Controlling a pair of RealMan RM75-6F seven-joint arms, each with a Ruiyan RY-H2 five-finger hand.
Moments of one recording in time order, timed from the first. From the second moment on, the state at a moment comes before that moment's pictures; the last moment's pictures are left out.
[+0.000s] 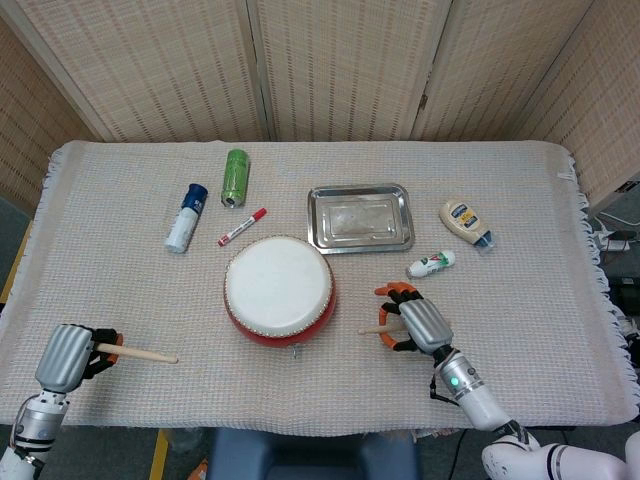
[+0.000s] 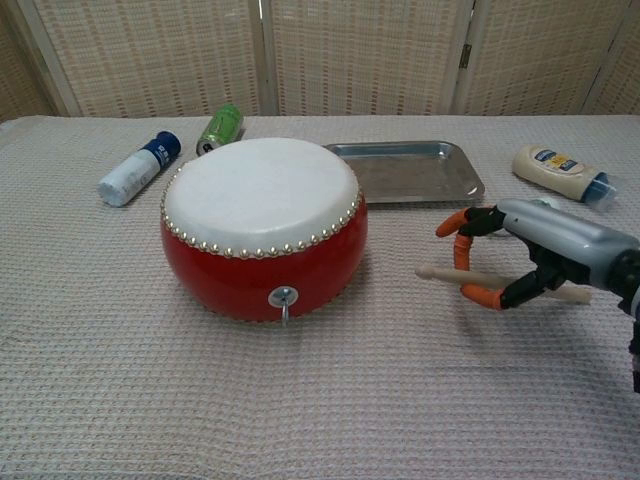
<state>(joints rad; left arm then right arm) -0.21 -1.39 0.01 -1.18 1.62 1.52 -0.33 0.50 -1.56 0.08 -1.45 -1.39 1.05 0.11</state>
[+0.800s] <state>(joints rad) -0.21 -1.38 0.01 -1.21 1.62 1.51 -0.31 0.56 -1.51 0.09 -1.11 -1.59 1.03 1.72</state>
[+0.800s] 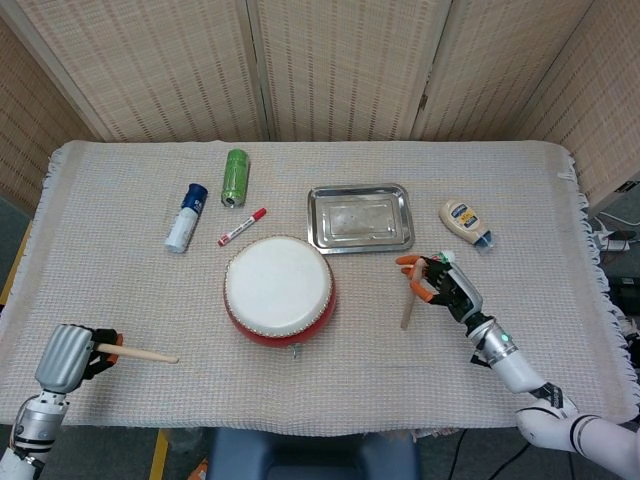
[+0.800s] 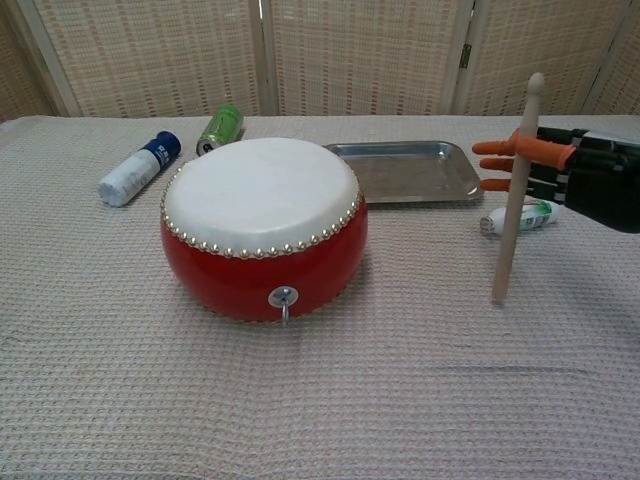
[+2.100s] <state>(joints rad) -0.21 -1.36 0.01 -1.25 1.63 1.51 -0.28 0.56 -1.70 -0.15 -0.64 -1.74 1.27 2.10</state>
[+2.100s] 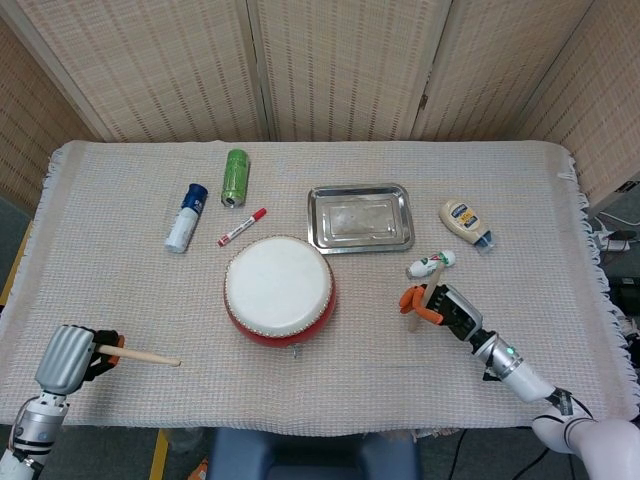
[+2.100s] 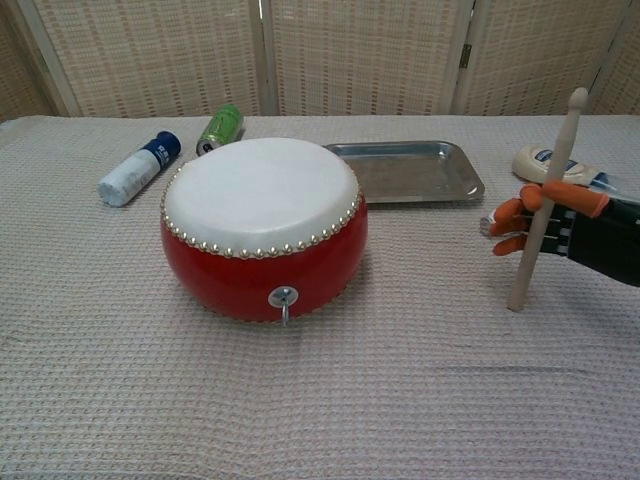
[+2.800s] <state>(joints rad) -0.21 -1.37 0.01 -1.24 1.63 1.50 -0.29 0.56 -1.76 -0.18 -0.58 -1.73 1.23 2.07</state>
